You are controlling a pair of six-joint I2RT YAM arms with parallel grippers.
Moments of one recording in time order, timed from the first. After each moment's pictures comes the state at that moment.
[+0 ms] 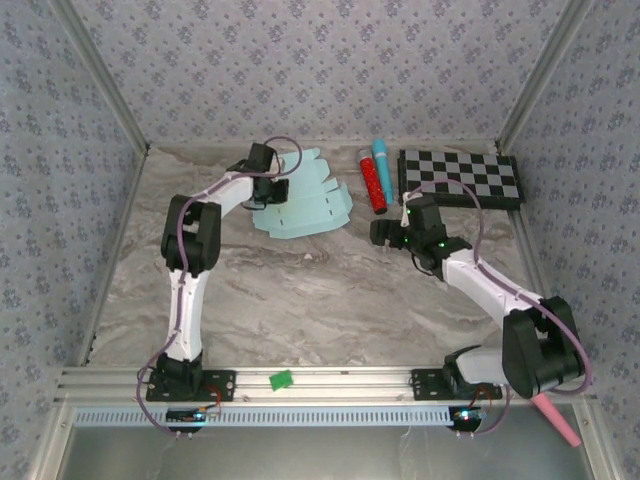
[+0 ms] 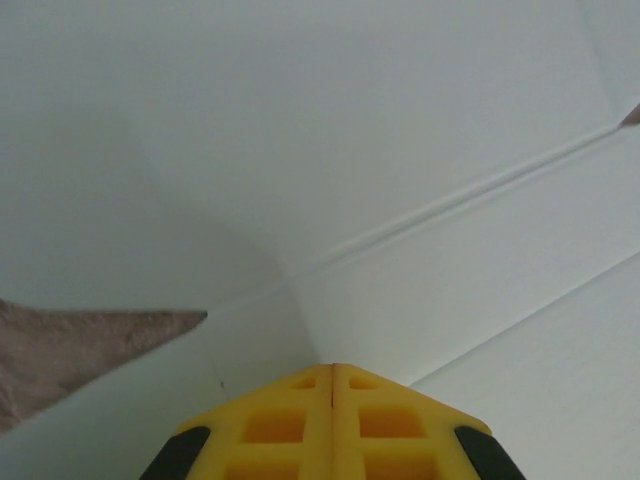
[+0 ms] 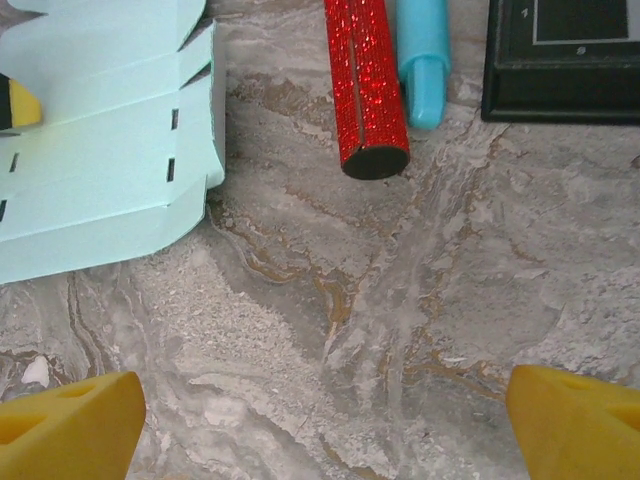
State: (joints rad) left arm -0.32 2.30 1.79 -0.50 0.17 -0.25; right arm 0.36 1.32 0.78 -0.17 0.02 0.31
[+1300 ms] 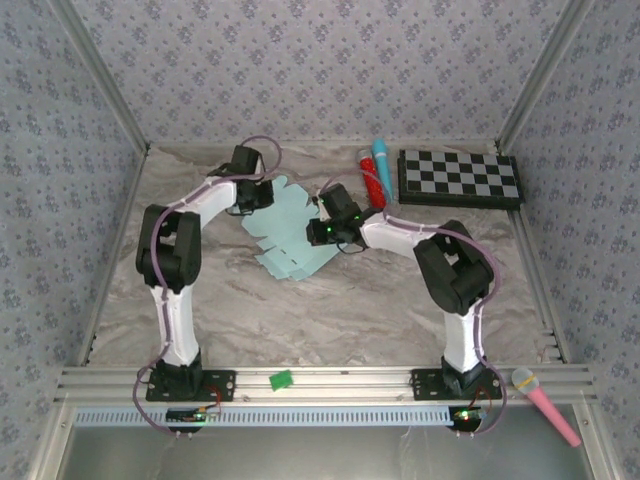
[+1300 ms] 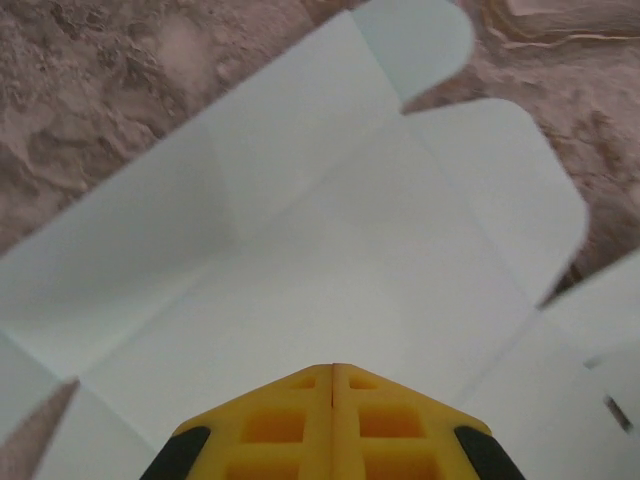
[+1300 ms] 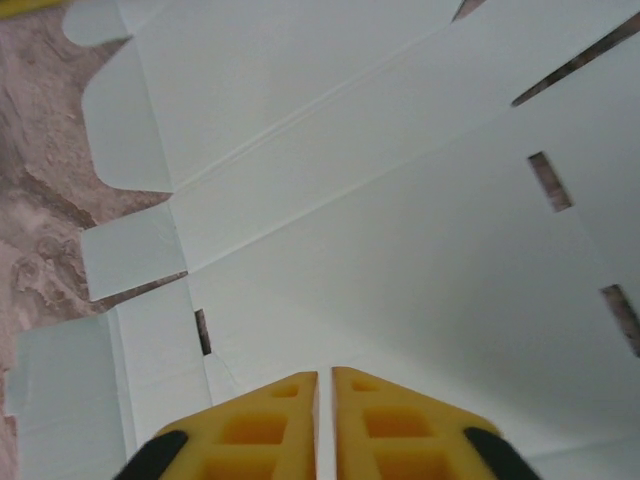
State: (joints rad) left arm -0.28 2.08 1.56 -0.51 0.11 -0.43; right arm 0.66 1.97 1.30 -0.20 -0.20 0.46
